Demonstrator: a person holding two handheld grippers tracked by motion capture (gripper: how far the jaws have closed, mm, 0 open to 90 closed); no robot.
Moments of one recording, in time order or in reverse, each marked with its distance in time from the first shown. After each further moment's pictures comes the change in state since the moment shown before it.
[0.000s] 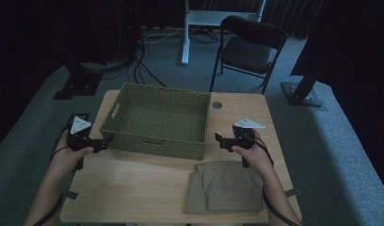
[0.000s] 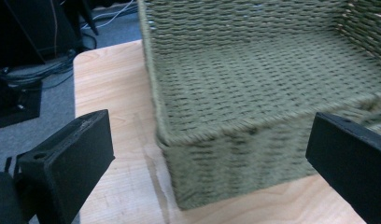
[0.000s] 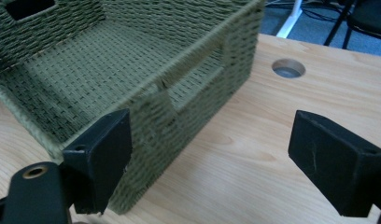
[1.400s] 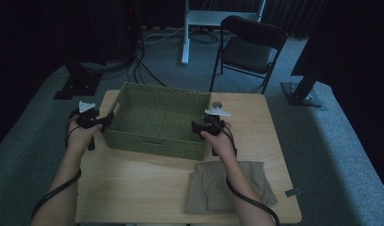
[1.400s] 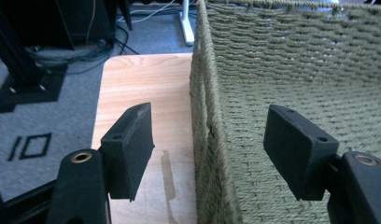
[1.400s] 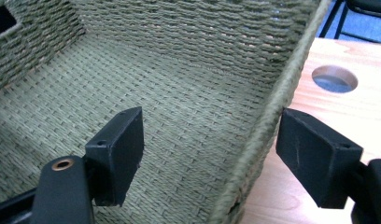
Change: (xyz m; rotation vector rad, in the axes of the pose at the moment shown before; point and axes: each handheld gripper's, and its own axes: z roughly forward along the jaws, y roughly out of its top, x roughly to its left) left arm 0.029 0.023 0.069 -0.018 0.117 -0.174; right arm 0.051 0.031 0.090 0.036 -0.102 0.125
